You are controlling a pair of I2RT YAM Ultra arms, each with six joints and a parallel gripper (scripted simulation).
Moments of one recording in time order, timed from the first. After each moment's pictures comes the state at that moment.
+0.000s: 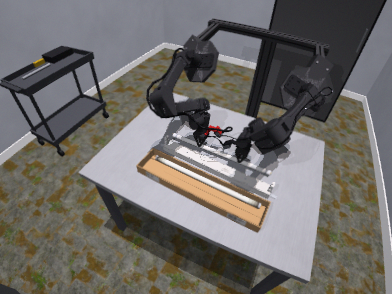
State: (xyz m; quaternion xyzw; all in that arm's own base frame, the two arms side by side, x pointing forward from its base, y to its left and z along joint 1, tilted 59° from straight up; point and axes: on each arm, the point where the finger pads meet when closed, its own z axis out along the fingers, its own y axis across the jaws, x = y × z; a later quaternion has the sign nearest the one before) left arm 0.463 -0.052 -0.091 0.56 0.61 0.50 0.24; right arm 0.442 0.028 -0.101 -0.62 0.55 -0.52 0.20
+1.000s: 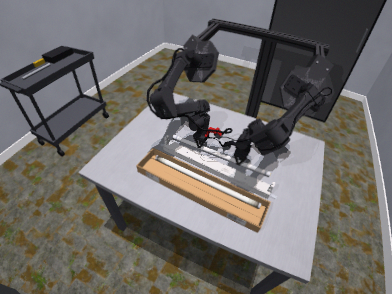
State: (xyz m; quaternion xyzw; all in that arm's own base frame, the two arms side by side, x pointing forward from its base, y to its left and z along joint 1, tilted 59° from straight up) left arm 0.470 -0.050 -0.096 0.57 0.61 0.50 0.25; right arm 0.451 0.026 -0.106 -0.63 0.55 -0.52 0.21
